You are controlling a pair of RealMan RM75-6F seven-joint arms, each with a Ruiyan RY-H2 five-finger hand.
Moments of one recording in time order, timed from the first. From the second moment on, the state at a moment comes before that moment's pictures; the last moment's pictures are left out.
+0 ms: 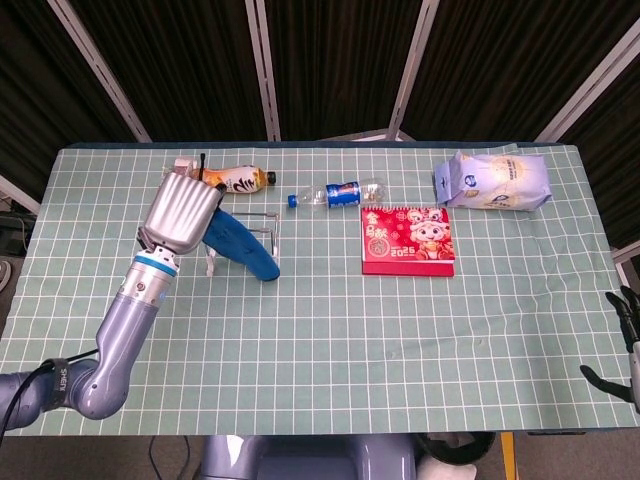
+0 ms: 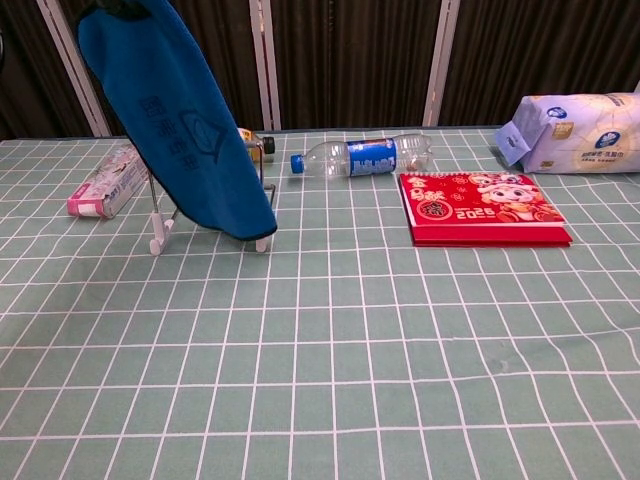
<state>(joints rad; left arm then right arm) -0.98 -1.17 -0.29 -1.91 0.77 1.22 0.98 -0.01 -0.96 0.08 -1.68 -1.47 1.54 0.05</state>
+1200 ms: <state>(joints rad) -1.19 -1.28 -0.21 -1.45 0.75 0.92 0.97 0.01 -0.99 0.09 -1.67 -1.42 1.50 0.00</state>
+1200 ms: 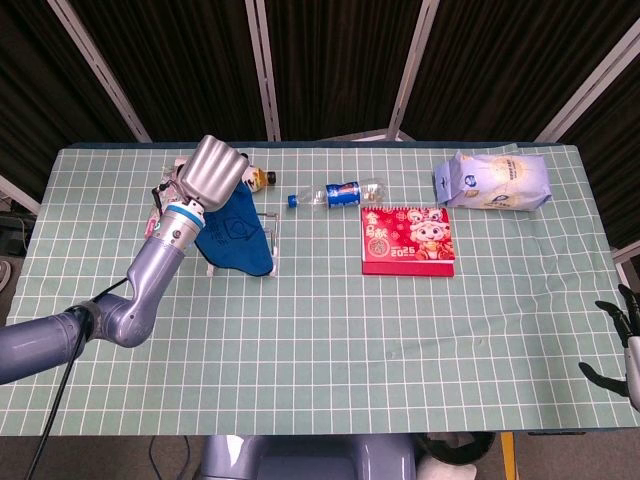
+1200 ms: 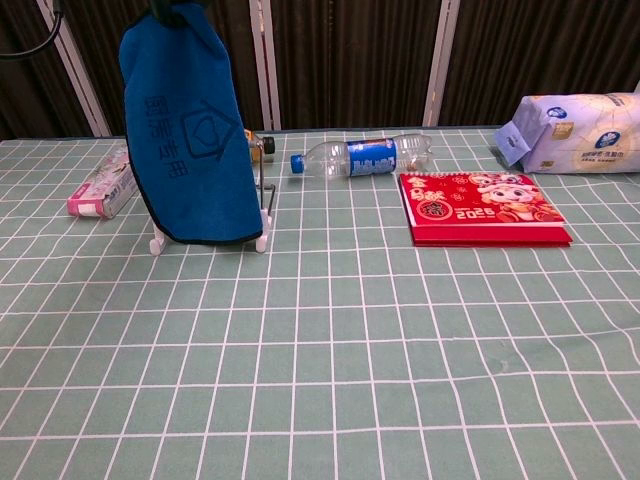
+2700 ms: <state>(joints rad) -1.25 -1.53 -0.27 -1.12 0.51 0.68 0.63 0.02 -1.00 0.09 -1.67 -1.38 1.47 -0.03</state>
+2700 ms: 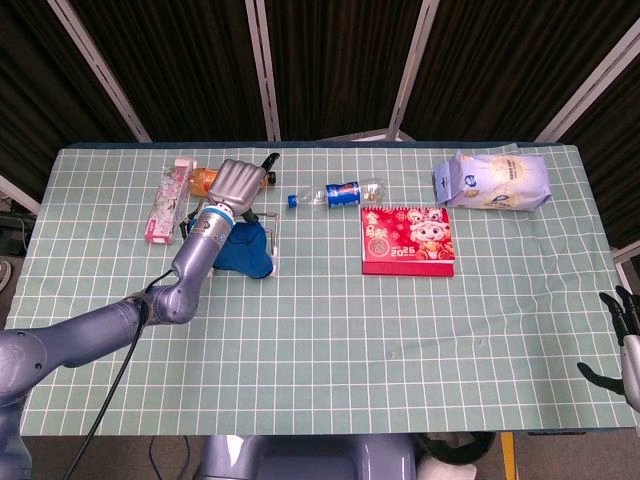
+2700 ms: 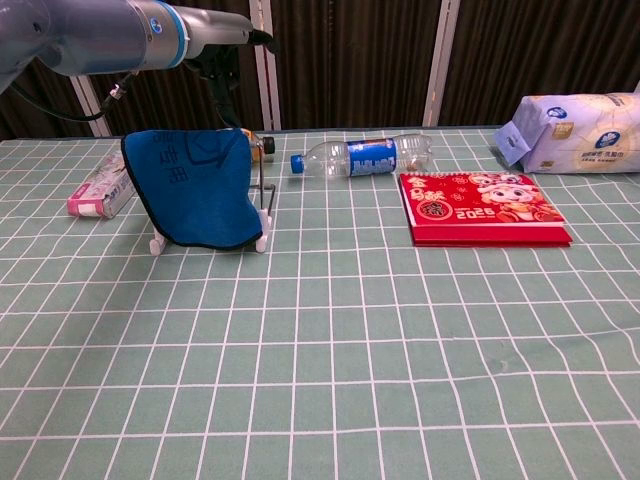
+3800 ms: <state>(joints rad) -0.51 -1.04 -0.10 -1.94 1.21 1.47 0.24 0.00 -1.00 0.10 -1.60 -1.52 1.61 0.15</state>
